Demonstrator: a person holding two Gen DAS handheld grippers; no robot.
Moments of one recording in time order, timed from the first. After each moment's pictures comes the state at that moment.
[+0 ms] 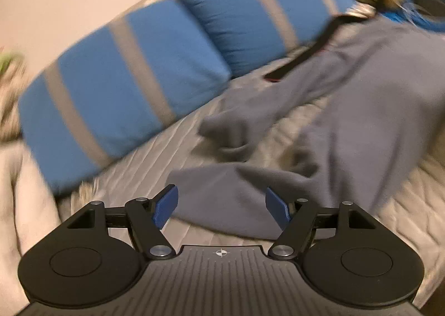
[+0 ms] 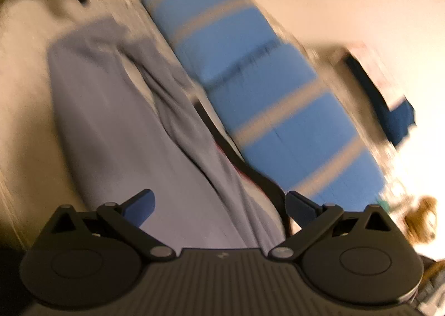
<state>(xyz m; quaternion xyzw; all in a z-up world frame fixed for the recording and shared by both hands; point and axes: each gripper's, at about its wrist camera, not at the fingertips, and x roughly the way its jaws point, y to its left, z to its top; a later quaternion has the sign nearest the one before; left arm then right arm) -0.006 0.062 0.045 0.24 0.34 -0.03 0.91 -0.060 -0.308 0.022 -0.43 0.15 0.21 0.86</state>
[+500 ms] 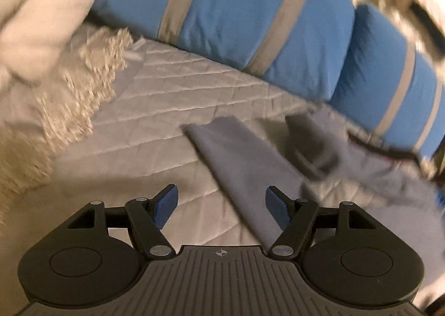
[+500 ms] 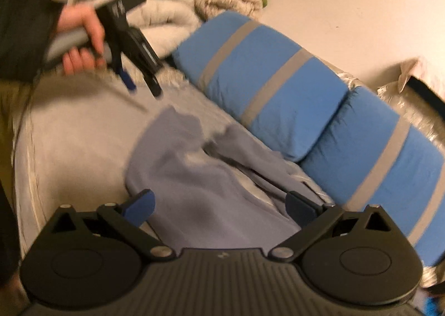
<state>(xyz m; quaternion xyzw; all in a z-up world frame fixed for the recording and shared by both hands) 0.033 0.211 0.003 -0.23 0.37 0.05 0.90 -0.073 -0.143 -0.033 -0.24 0.11 0.32 0.91</state>
